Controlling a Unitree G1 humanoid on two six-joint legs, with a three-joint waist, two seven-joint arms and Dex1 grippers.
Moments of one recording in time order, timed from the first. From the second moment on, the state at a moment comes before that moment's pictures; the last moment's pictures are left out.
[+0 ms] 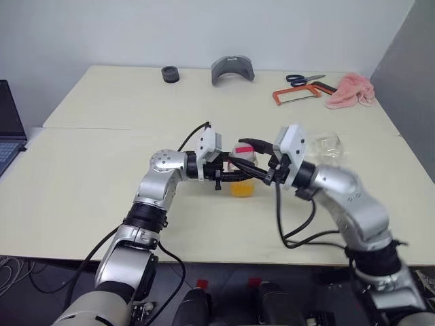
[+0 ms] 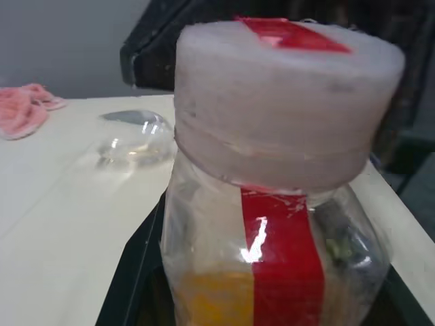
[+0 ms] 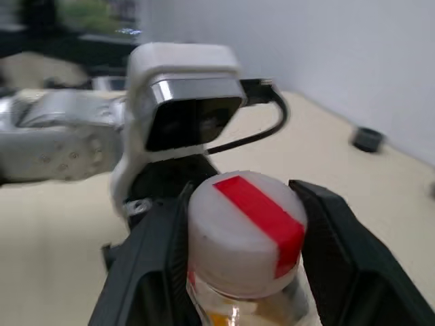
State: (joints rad) left arm -0.76 0.33 -0.14 0.41 -0.31 0.07 -1.37; right arm -0.62 -0.50 0.19 -0.28 0.41 0.46 0.89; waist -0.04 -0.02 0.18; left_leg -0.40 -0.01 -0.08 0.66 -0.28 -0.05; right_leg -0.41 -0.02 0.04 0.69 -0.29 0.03
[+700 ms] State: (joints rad) left arm -0.77 0.29 -0.14 0.50 -0.27 0.02 -1.25; right arm -0.33 -0.45 0.03 -0.70 0.43 0.71 0.52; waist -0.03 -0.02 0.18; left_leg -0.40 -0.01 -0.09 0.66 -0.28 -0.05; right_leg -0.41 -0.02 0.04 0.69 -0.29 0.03
